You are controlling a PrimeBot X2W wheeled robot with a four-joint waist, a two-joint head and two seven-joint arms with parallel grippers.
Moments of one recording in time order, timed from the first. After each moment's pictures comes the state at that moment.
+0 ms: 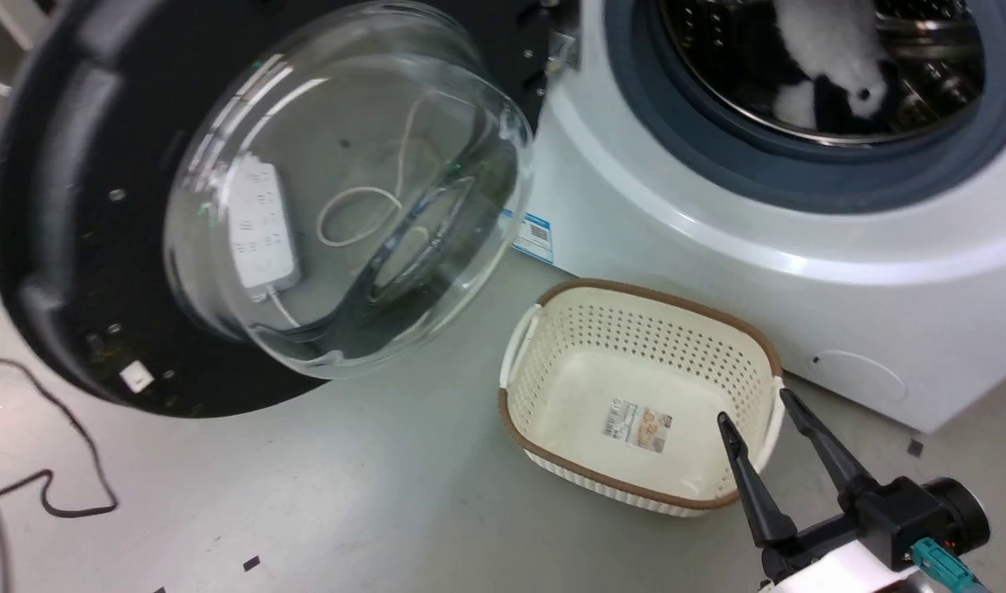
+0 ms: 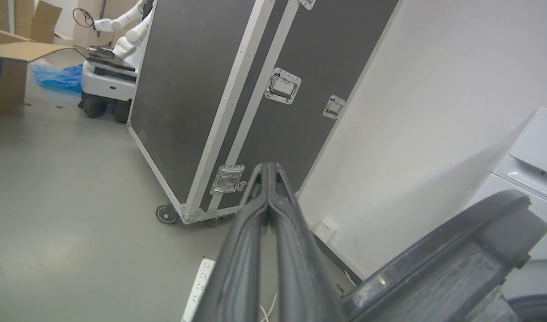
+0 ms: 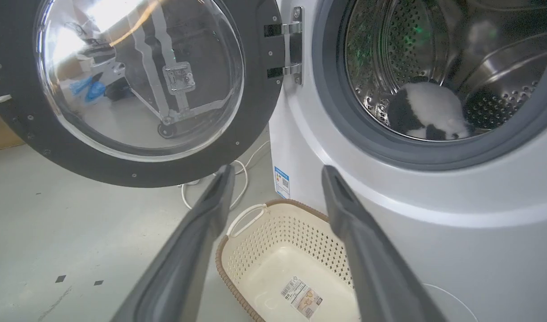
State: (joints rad) left arm -0.46 0.37 0.45 0.13 -0.68 -0.02 0.05; right arm -0.01 -0.13 0.14 0.05 0.06 0.13 -0.26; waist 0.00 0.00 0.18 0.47
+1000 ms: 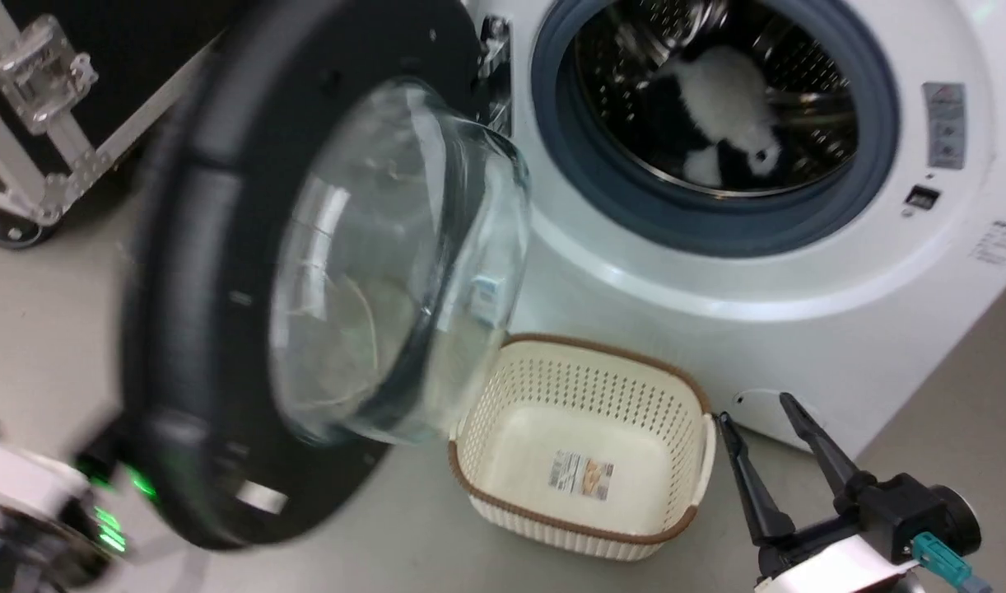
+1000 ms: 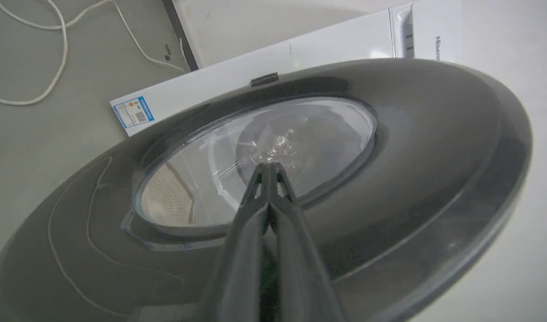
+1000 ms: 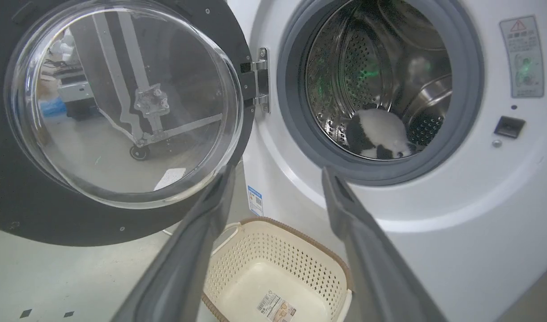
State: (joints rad) left arm -0.25 0.14 0.53 0.14 -1.31 -0.06 0.83; right arm -0.02 -0.09 0.10 0.10 0.08 0.13 -0.26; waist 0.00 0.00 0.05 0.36
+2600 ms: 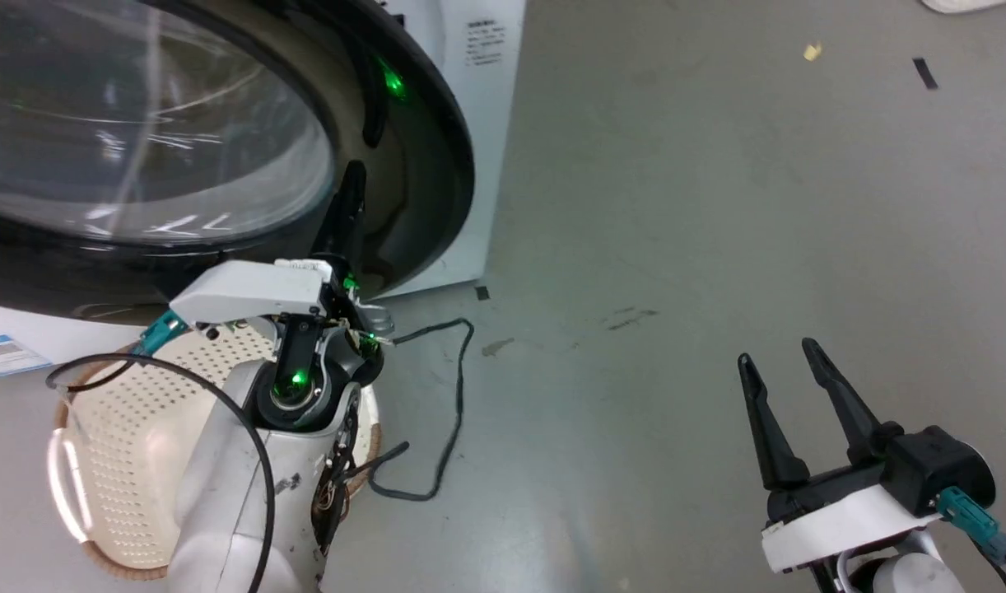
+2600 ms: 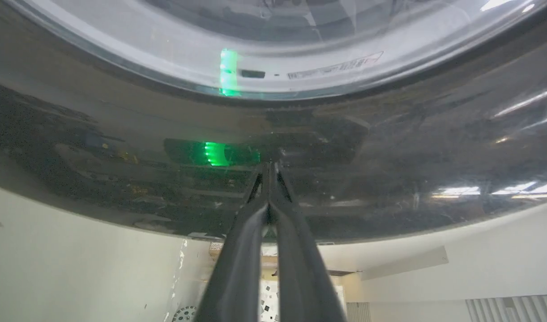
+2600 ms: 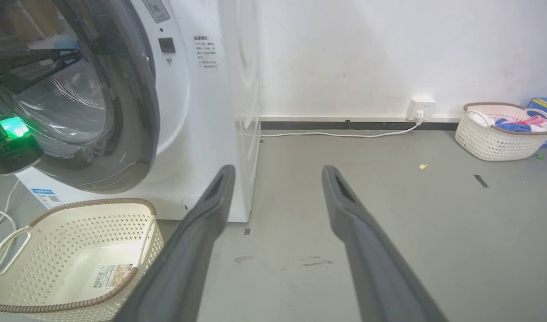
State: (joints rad) left arm -0.64 0.05 -0.16 0.48 -1.71 -0.13 -0.06; right arm -0.11 -0.06 0.05 0.11 0.11 0.13 -0.26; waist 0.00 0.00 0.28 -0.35
